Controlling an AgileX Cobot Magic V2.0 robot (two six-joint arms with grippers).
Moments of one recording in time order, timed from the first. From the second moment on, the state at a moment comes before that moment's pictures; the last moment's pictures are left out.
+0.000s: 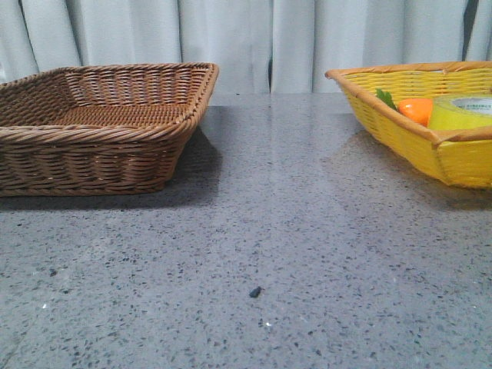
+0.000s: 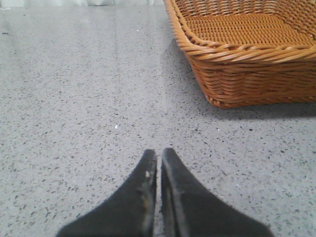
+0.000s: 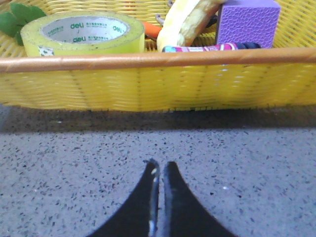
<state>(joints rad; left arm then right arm) -0.09 -0.01 0.00 0.02 0.33 -0.05 -0.08 -0.02 0.01 -0.07 0.33 0.02</state>
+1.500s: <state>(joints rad) -0.09 -0.01 0.00 0.02 0.07 -0.05 -0.08 -0.02 0.01 -0.05 0.06 0.02</state>
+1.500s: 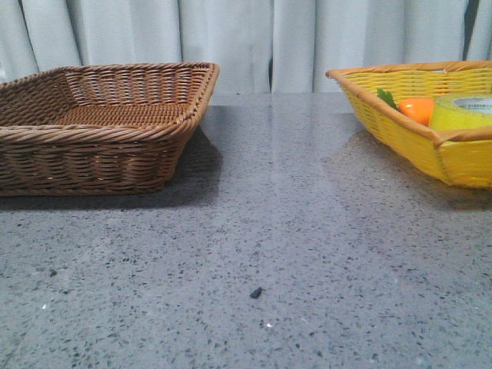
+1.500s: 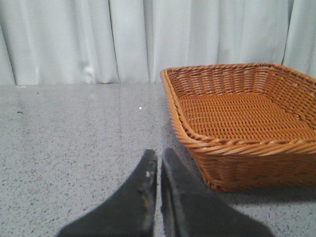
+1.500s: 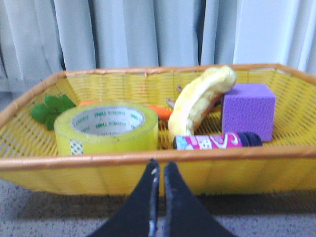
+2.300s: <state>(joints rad) -0.09 0.22 -0.25 0.01 0.12 -0.05 -0.06 0.33 -0.27 0.00 0.23 0.02</state>
